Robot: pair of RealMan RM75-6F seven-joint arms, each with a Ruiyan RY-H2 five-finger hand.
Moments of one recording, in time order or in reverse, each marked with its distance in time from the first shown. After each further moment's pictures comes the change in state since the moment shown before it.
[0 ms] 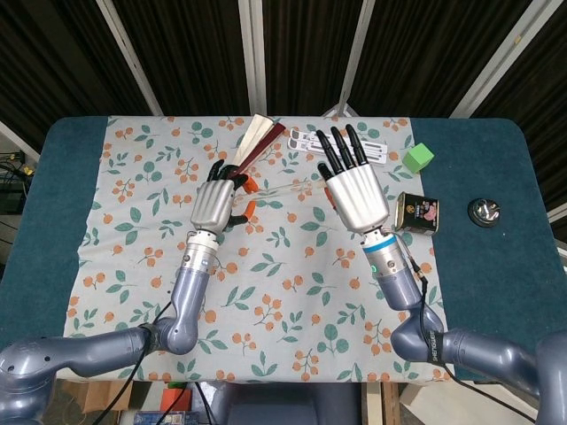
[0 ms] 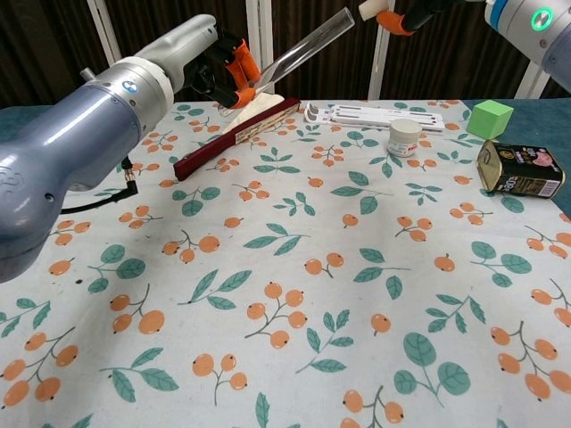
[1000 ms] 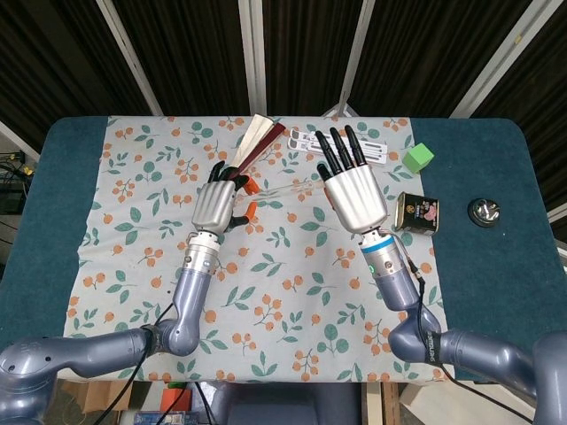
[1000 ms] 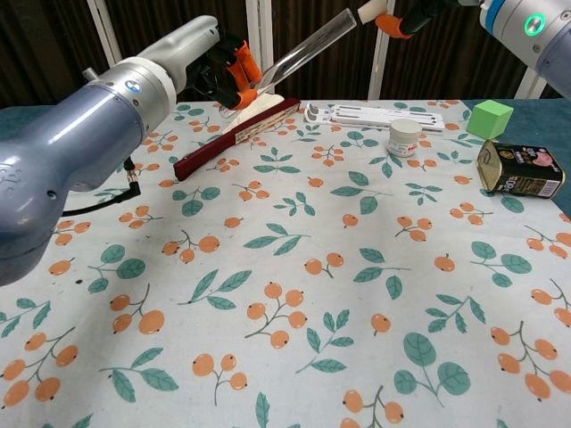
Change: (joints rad) left arm -0.005 -0.004 -0.006 -0.018 -0.025 0.010 0.027; right arm 0.001 -0.016 0.003 0.006 0.005 -0.002 -0.035
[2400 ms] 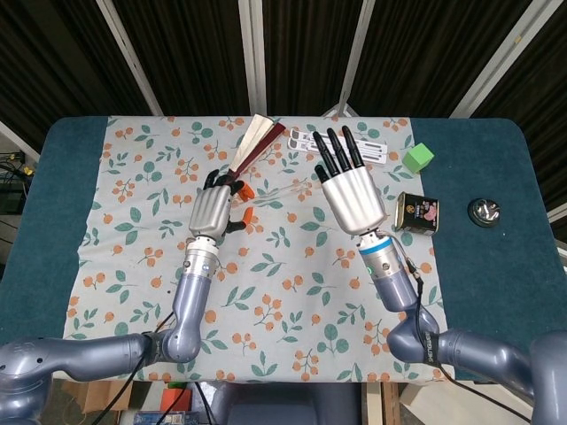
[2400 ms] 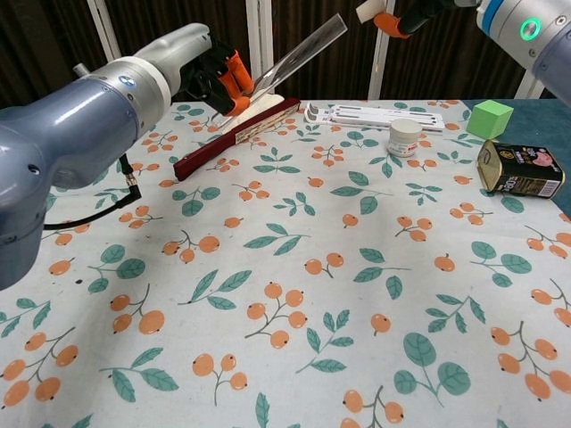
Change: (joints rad) left arm 0.008 0.022 -0.024 -0.128 -0.147 0.051 0.121; right arm 0.002 -0.012 -0.001 0.011 -0.024 0.013 -0.036
